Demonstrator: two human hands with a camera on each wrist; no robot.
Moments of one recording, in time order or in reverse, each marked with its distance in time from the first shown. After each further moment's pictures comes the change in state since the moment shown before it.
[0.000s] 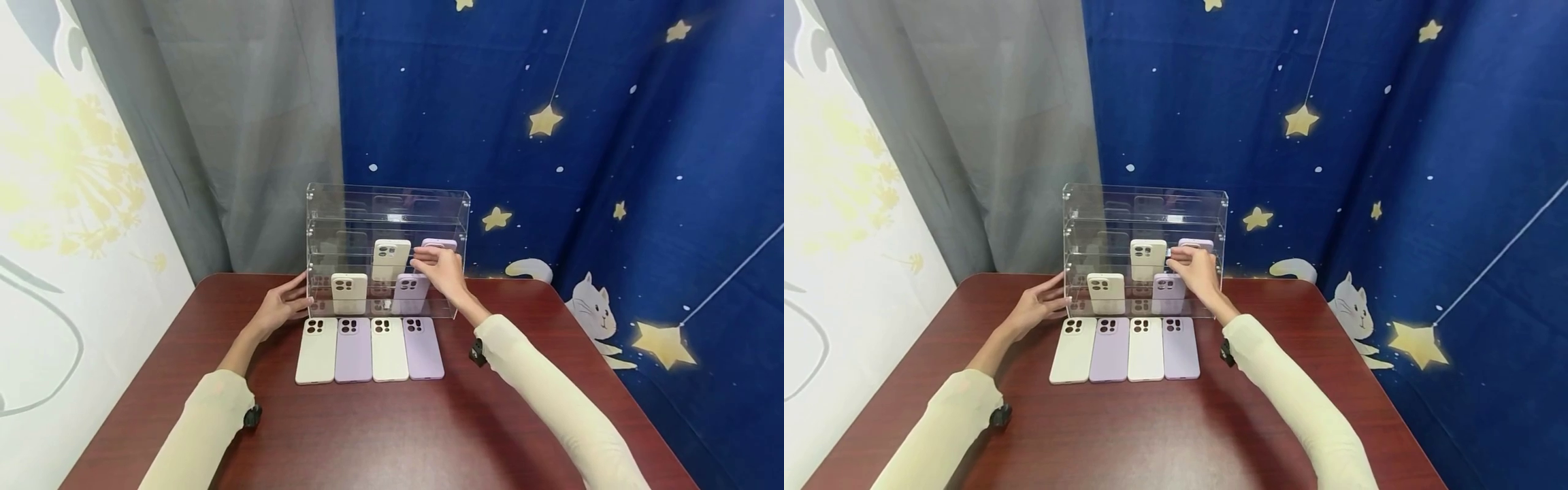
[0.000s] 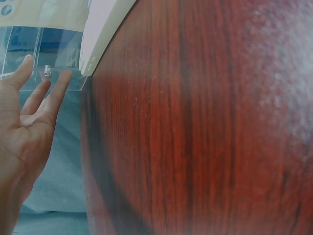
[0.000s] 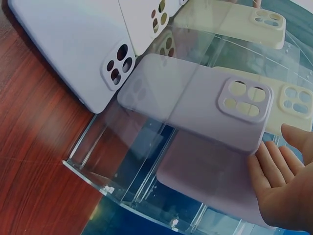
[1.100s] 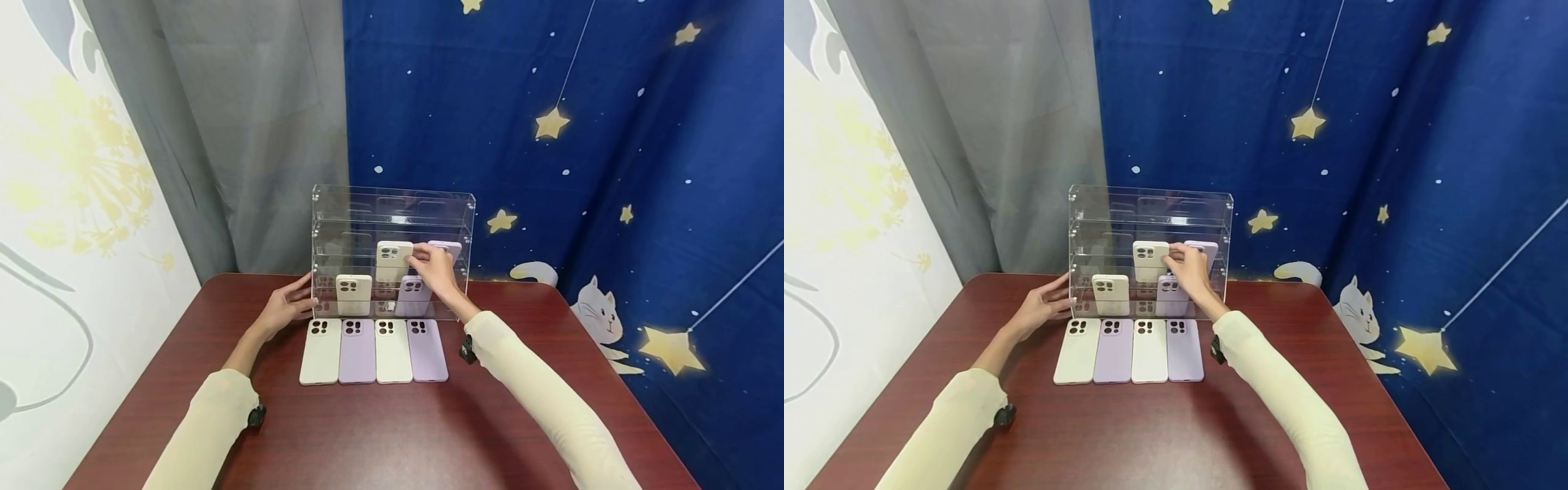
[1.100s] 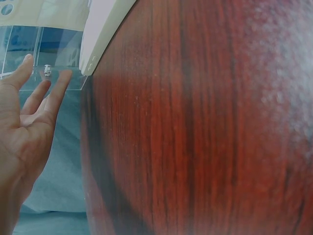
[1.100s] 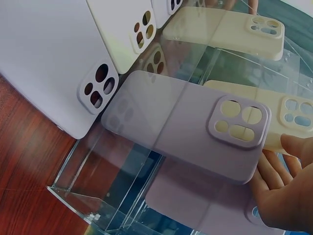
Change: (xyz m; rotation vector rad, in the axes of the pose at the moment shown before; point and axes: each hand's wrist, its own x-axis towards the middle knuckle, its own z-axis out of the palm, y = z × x) left_hand 0.000 0.001 0.000 -0.024 0.002 0.005; right_hand 0.014 -0.007 0.026 0.004 0.015 0.027
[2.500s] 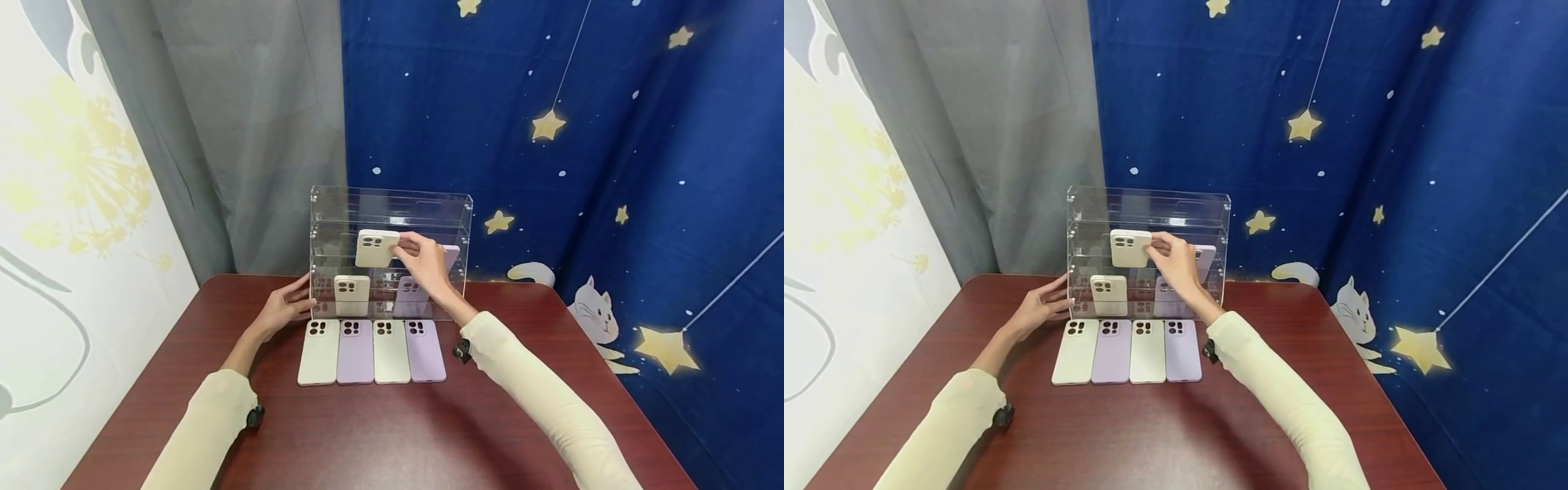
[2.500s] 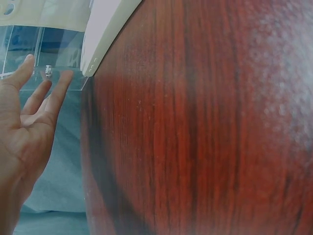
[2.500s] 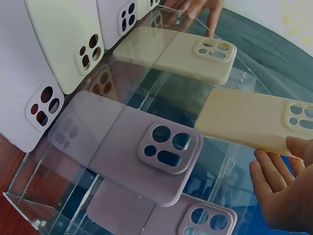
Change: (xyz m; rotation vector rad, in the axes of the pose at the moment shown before) left_hand 0.001 -0.001 -0.002 0.009 -0.001 -0.016; right_hand -0.008 -0.054 -0.007 0.069 0.049 -0.114
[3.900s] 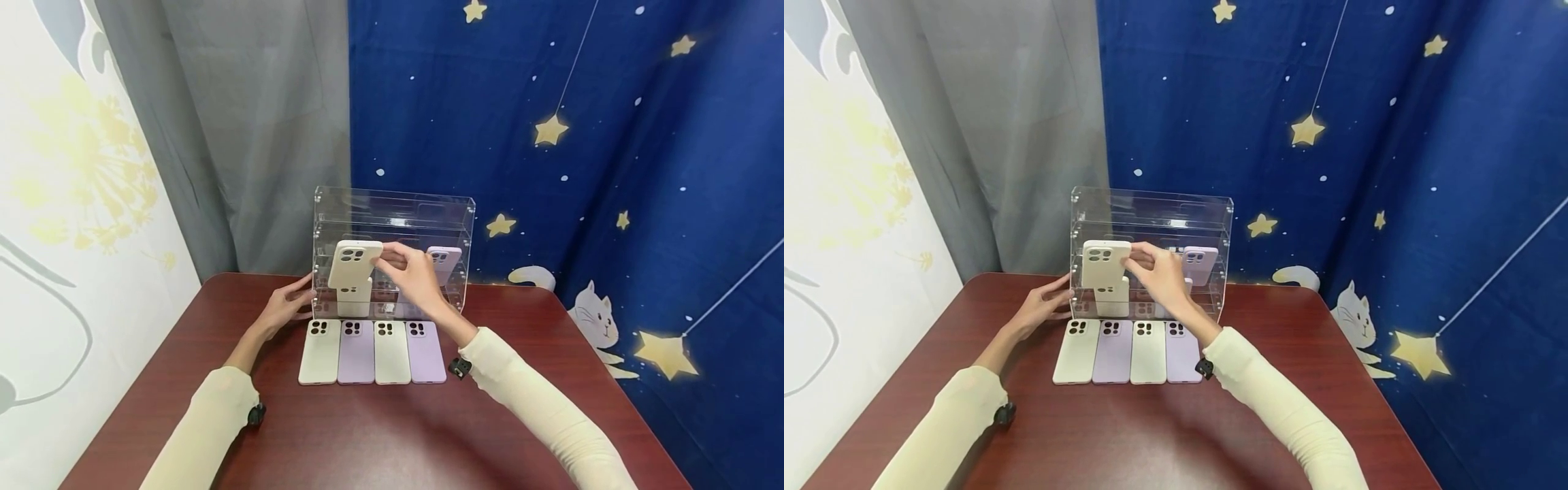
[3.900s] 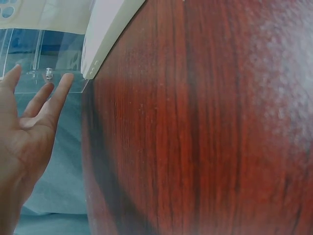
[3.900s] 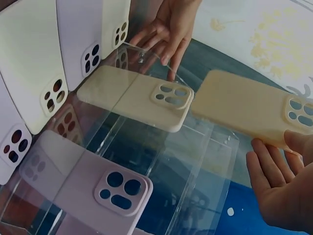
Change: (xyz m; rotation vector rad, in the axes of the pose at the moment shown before) left_hand -0.002 0.003 0.002 -0.022 0.015 0.016; right_hand -0.030 -0.047 0.004 0.064 -0.117 -0.076
